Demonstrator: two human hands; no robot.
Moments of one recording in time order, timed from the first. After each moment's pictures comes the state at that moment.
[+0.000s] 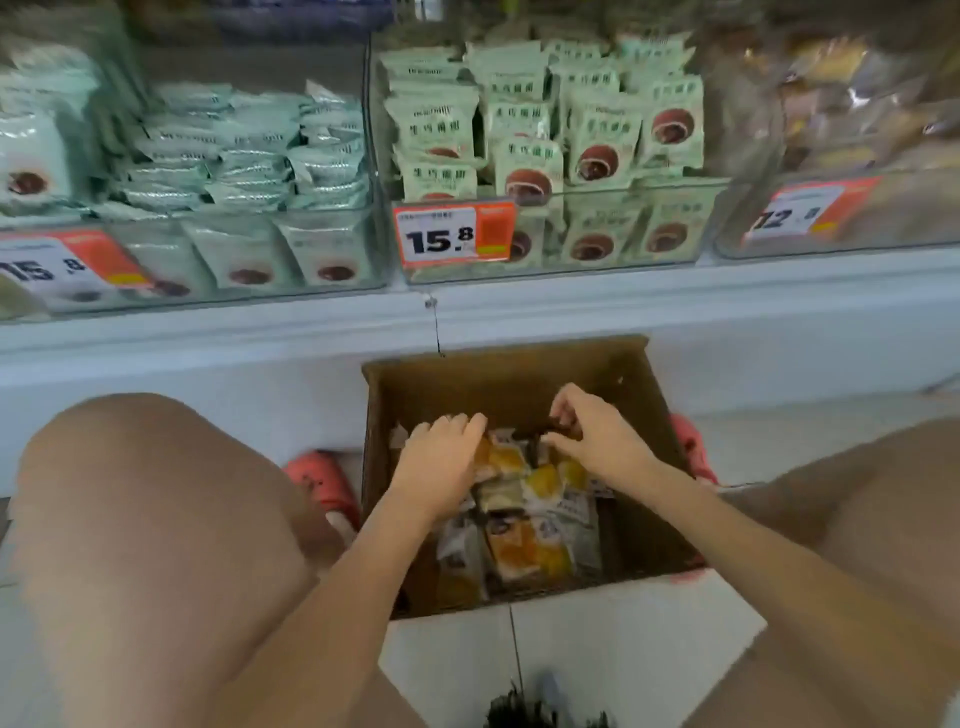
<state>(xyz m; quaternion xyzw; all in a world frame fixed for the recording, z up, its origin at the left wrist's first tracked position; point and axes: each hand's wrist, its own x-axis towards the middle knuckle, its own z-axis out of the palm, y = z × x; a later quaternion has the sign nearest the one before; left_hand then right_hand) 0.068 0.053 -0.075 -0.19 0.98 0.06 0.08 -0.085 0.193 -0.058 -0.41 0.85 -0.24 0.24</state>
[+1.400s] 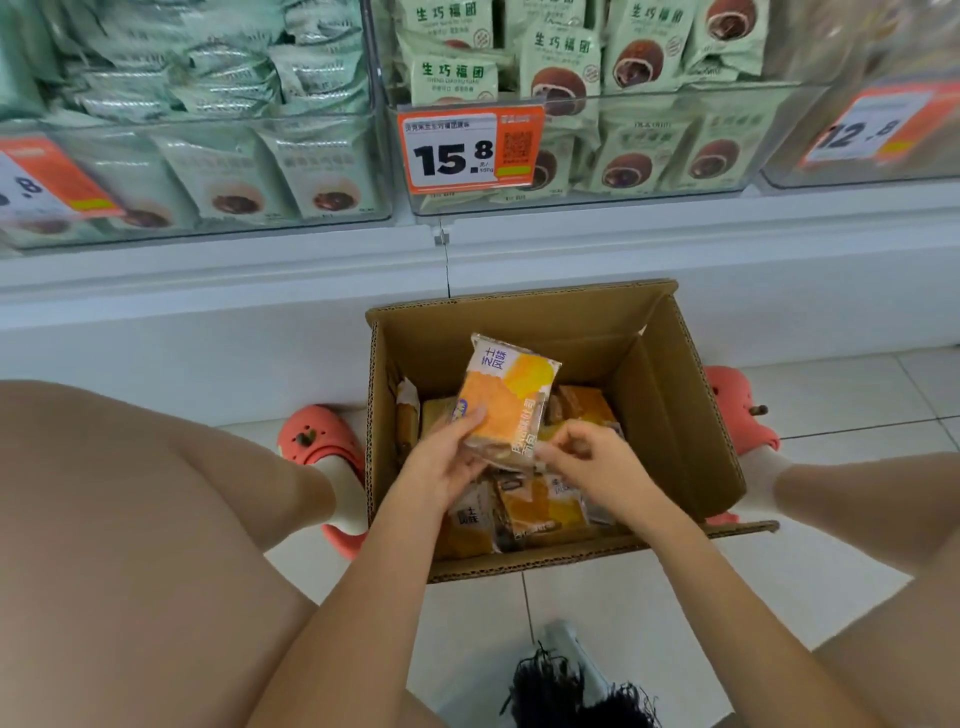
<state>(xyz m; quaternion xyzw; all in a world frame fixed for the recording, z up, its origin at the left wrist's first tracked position) 0.084 0.067 -0.121 -0.49 0.21 0.84 -0.07 -0.017 0.215 -0.085 -0.27 0.82 -0.36 0.36</state>
